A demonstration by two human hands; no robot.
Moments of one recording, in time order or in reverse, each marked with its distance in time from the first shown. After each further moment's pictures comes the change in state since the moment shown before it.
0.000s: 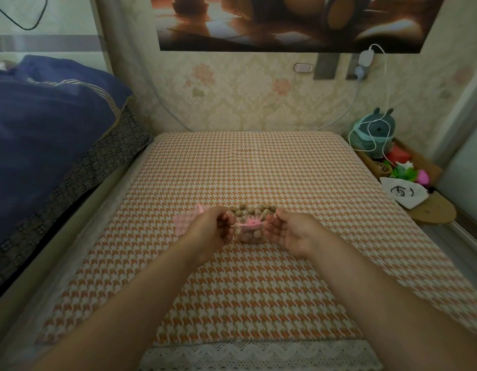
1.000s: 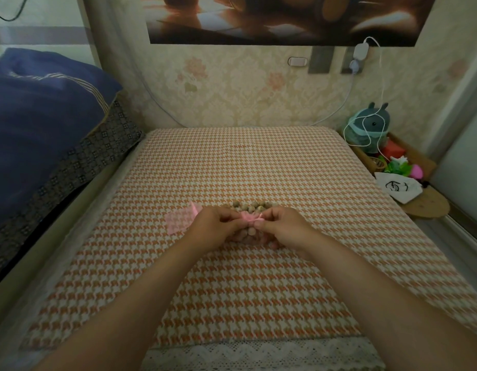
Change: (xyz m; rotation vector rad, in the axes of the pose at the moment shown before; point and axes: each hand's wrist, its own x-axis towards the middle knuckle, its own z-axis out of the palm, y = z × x) left_hand 0.018 -0.014 0.001 0.864 -0.087 0.520; right_hand 0.005 0.009 -0.015 -0.708 -0.136 -0.358
